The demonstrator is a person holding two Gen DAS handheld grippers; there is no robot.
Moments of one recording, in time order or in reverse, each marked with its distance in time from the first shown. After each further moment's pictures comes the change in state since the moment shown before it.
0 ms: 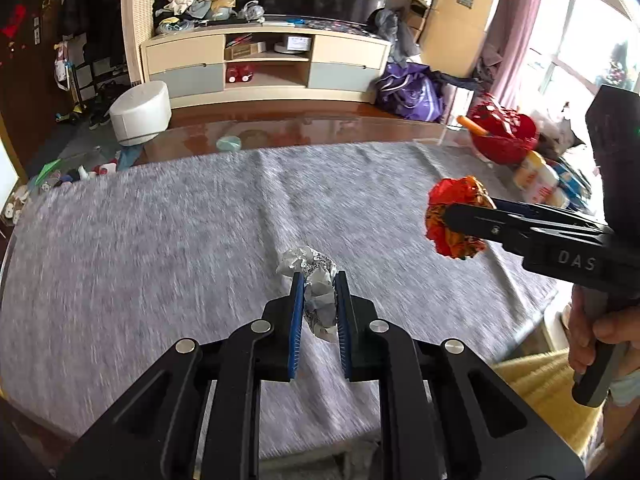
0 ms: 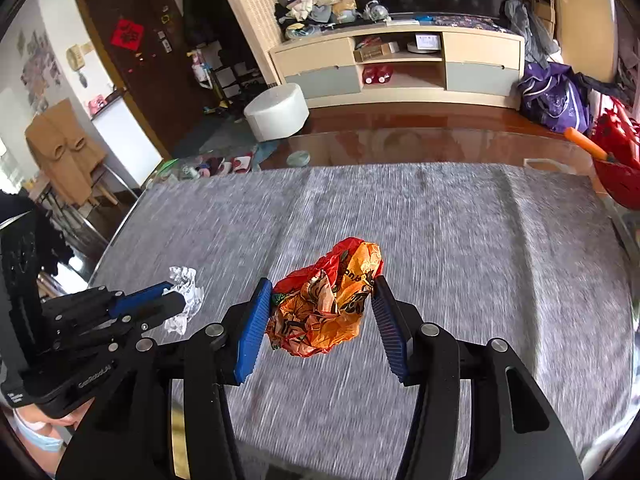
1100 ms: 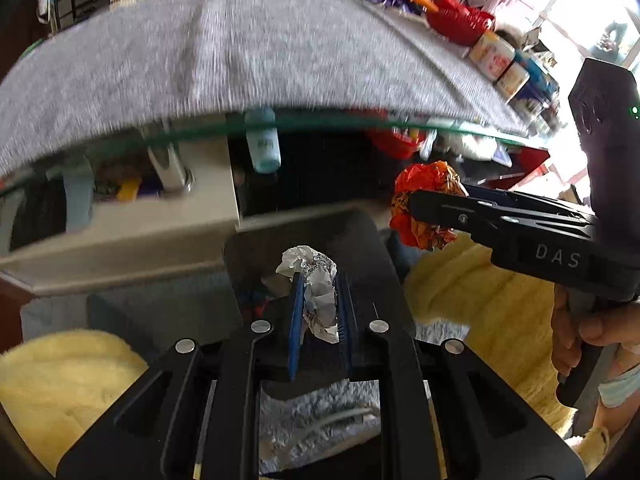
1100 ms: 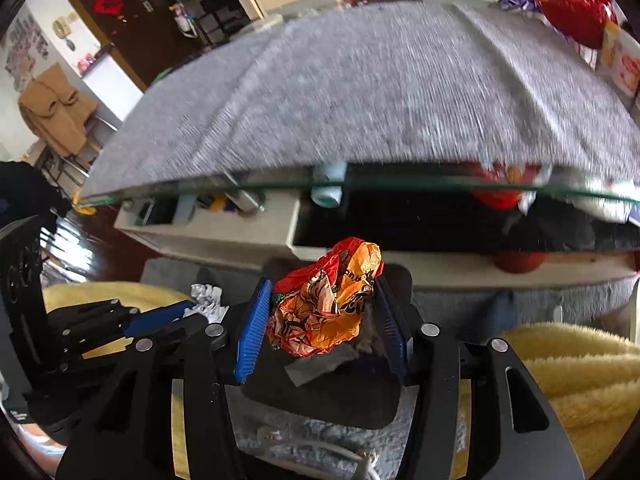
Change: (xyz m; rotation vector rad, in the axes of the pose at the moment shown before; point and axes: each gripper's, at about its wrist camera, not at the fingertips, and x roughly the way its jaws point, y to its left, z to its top) left arm 0.011 -0.078 -0.223 -0.048 0.254 -0.103; right arm -0.004 -0.011 -0.220 0.077 0.206 -0.041
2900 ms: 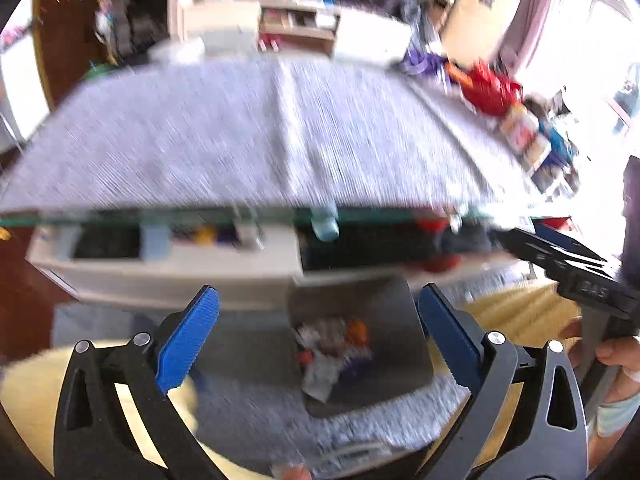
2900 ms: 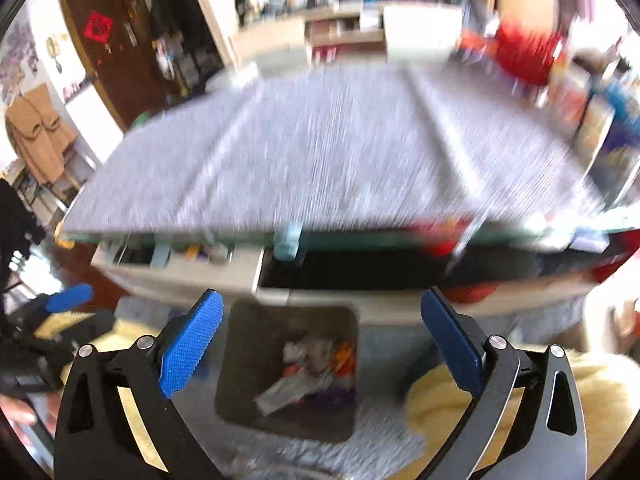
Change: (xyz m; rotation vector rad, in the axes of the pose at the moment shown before) left arm -0.097 0.022 0.014 -0.085 -0.263 0.159; right arm -0.100 -0.007 0.009 -0.020 -0.303 -0.162
